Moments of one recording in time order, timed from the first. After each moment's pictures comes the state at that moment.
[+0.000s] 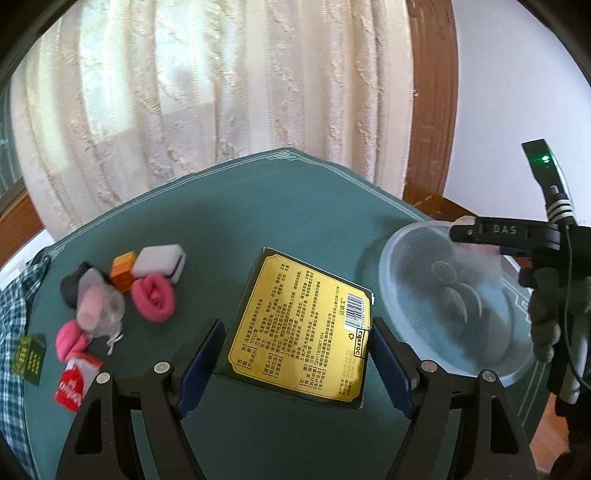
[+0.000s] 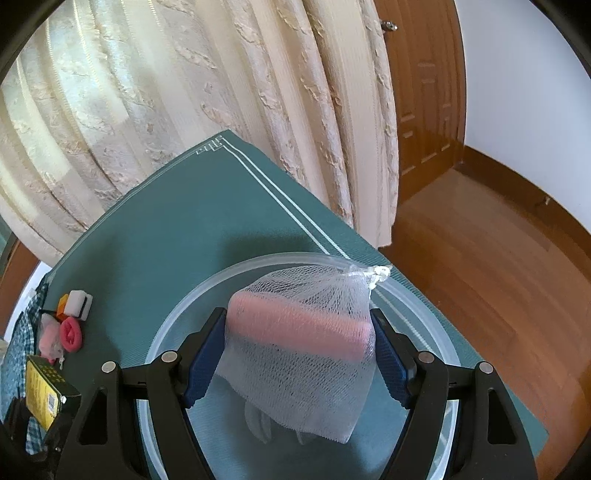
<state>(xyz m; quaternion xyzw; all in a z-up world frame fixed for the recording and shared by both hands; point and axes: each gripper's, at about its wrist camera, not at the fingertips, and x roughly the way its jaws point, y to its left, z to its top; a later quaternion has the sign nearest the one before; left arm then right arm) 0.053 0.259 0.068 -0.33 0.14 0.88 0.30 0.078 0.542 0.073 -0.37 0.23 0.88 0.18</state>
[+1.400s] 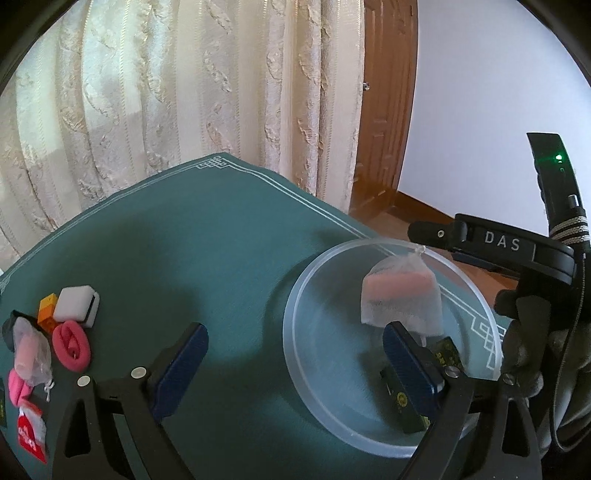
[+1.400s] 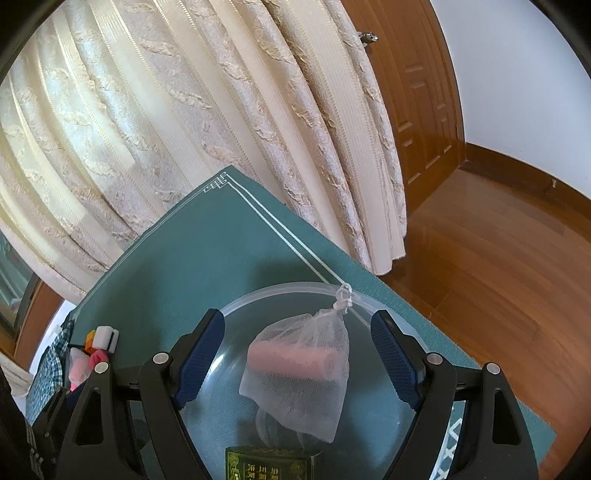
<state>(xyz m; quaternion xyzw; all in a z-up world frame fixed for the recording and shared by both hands) 0.062 0.334 0.067 -0.34 0.14 0.85 0.38 0.104 0.560 0.090 -0.31 0.27 0.90 0.17</state>
